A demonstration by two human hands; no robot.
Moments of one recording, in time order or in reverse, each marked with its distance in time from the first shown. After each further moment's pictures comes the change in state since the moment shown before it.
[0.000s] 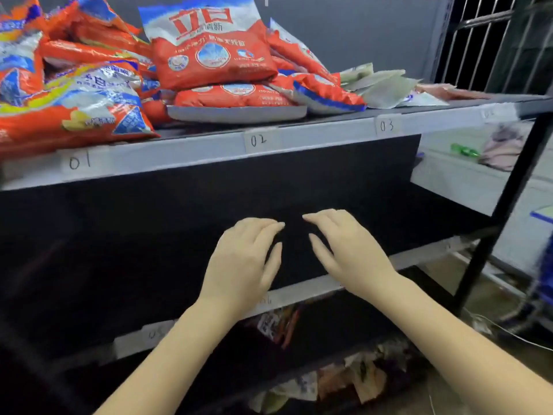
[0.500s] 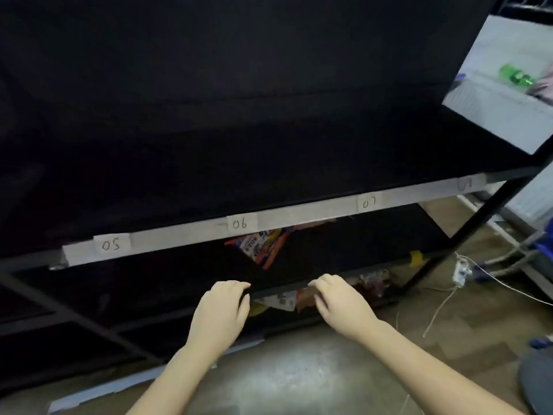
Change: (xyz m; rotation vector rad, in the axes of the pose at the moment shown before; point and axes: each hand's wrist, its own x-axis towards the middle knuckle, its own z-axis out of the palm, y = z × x) left_hand -0.183 0.029 0.146 -0.107 -0.629 -0.575; right_hand -0.183 0.088 0.154 0.116 -0.759 0.249
